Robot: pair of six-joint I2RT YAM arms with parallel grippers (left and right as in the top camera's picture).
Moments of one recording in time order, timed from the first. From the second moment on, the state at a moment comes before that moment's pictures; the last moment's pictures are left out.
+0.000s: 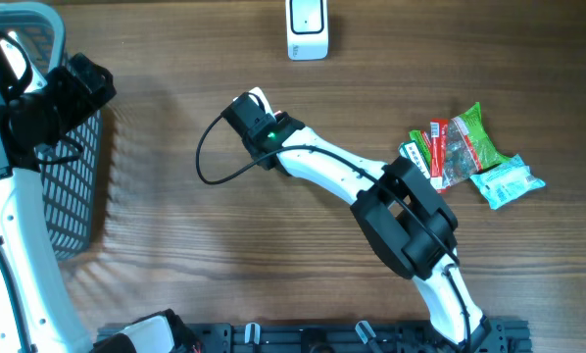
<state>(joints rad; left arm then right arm) 0.32 1.41 1.66 -1.13 0.21 -0.38 0.79 2.24 1.64 -0.51 0.38 0.15</state>
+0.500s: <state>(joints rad) 0.32 1.41 1.66 -1.13 0.21 -0.38 0.80 2.26 1.64 -0.52 0.39 0.13</state>
